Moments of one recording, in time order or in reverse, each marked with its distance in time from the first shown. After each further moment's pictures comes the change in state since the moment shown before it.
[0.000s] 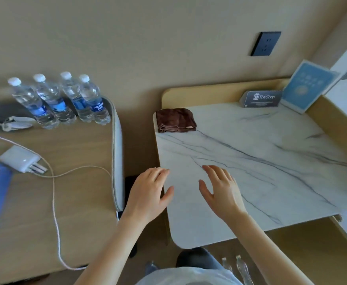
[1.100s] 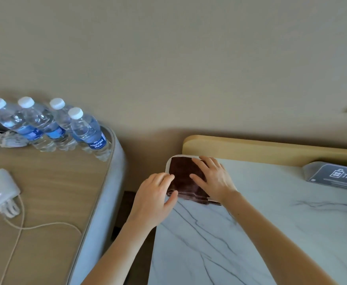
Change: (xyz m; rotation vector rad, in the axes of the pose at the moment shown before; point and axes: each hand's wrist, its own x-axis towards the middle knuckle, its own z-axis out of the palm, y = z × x) left_hand 0.243 -0.104 0.051 -0.004 0.091 -0.289; right_hand 0.377 0.066 0.122 0.011 -0.319 -0.397
